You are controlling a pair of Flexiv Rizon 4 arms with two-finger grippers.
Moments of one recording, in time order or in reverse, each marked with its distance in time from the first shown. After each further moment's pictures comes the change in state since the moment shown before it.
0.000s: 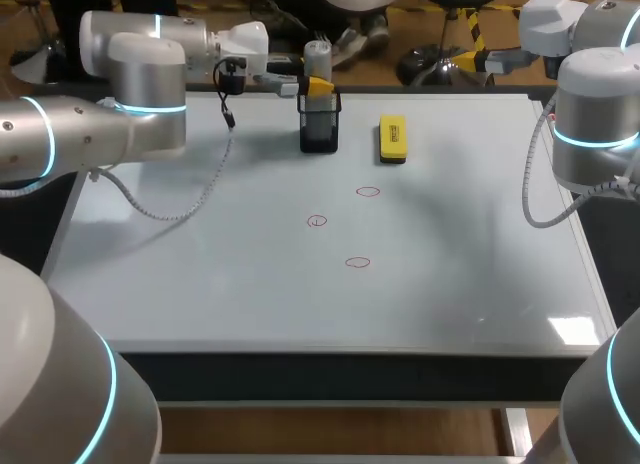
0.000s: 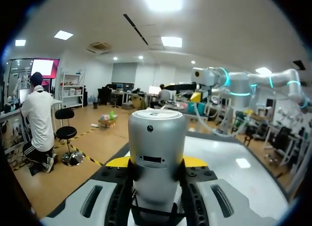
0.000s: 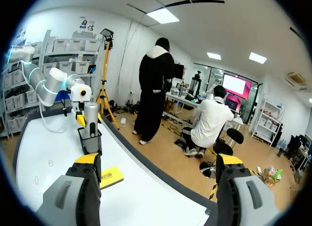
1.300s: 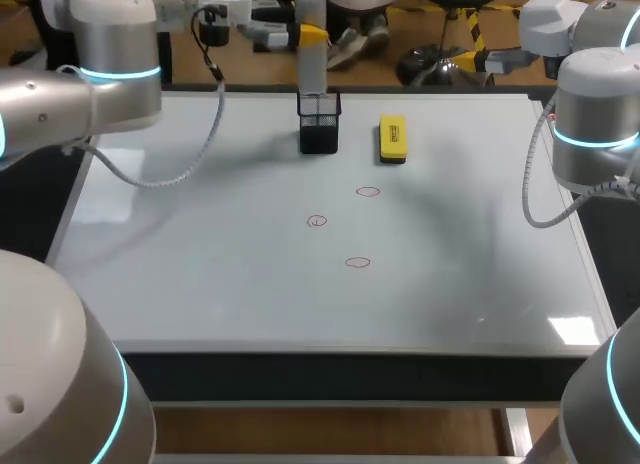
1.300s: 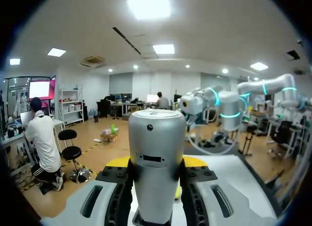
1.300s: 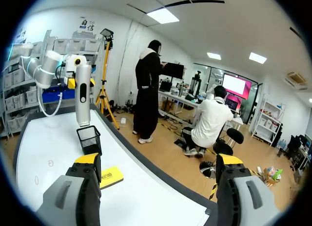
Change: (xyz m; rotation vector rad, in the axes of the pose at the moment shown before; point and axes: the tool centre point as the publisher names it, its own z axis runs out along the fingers) left arm 0.038 -0.116 -0.042 0.045 -0.010 0.110; right arm 0.000 0.000 0.000 0.000 0.000 0.000
